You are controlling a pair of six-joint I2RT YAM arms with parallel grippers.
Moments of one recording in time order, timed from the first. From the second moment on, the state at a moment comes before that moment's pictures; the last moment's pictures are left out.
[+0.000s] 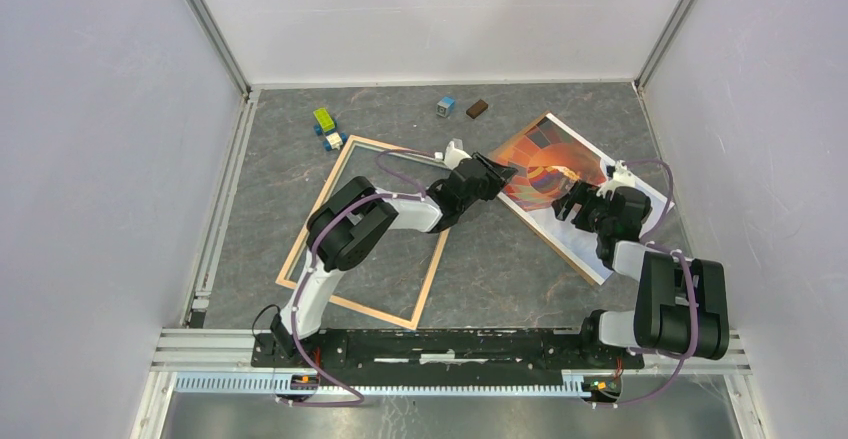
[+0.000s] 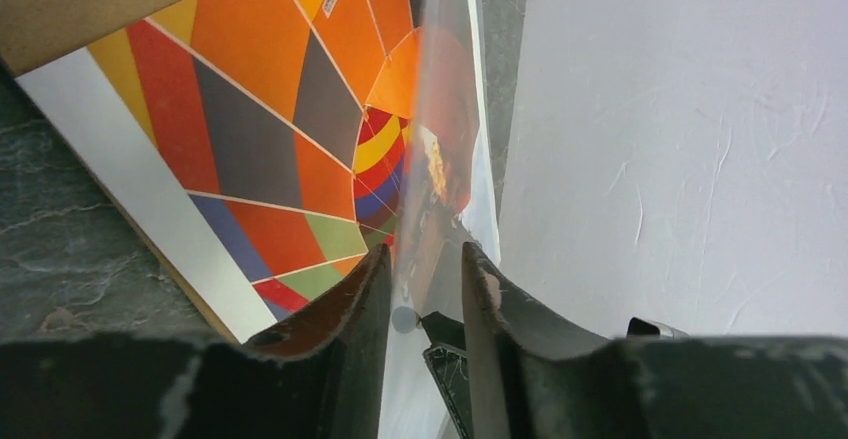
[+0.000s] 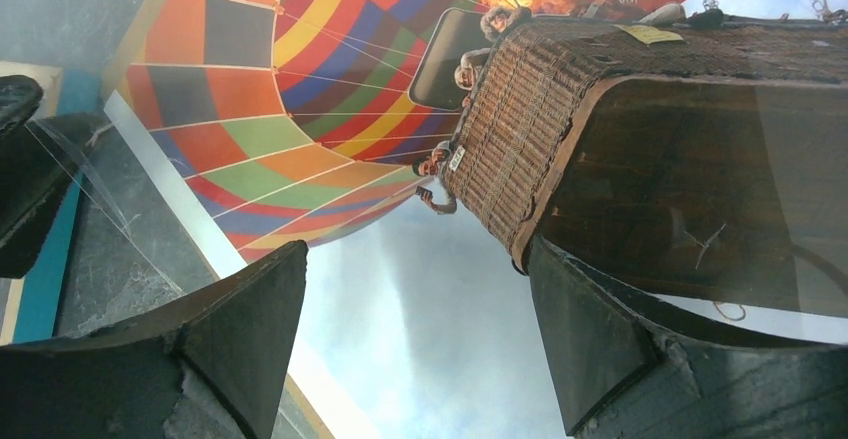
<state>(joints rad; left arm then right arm) -0.87 2.20 1.31 0.58 -0.21 -1.41 -0.19 1.35 0.33 0.46 -0.32 0.29</state>
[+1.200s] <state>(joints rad) -0.15 1.70 1.11 -0.46 0.45 -0.68 0.14 1.36 0.61 -0.08 -0.30 0.15</state>
